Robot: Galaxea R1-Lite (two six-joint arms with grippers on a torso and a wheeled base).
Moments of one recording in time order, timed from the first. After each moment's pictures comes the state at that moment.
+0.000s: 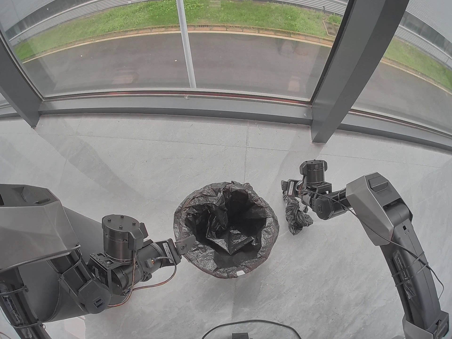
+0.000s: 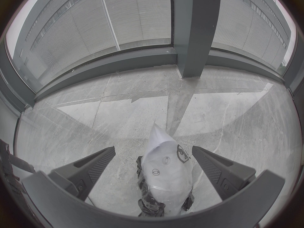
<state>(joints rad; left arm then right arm) -0.49 2.04 -0.40 -1.17 0.07 -0.55 0.25 2.81 -1.93 -0.46 -0.22 0.27</state>
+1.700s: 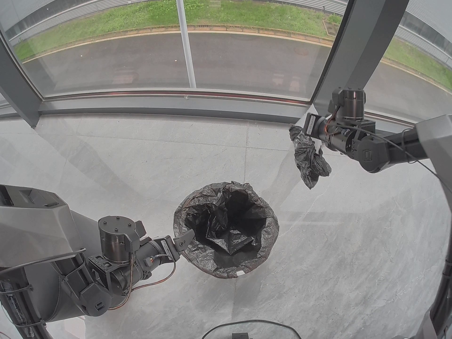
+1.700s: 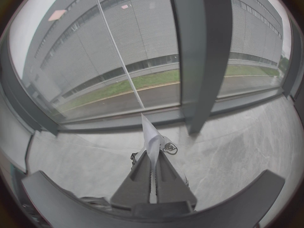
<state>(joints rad) -0.48 2.08 -0.37 -1.31 0.07 -0.55 0.33 2.14 -1.53 -0.41 -0.23 0.31</state>
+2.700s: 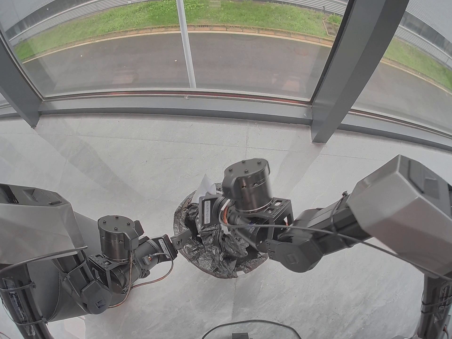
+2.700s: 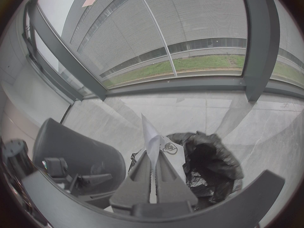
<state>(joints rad) -0.46 2.10 -0.38 -1.32 0.07 -0.55 0.83 2.24 -1.32 -0.61 -0.30 0.33</state>
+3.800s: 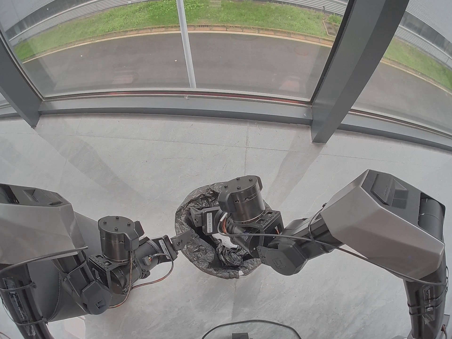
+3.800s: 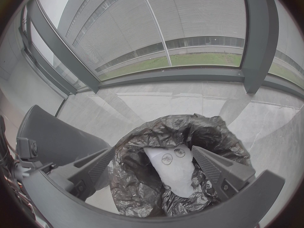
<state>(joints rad) -0.46 2.10 -0.38 -1.32 0.07 -0.55 0.80 2.37 -1.36 -0.63 -0.31 0.32</state>
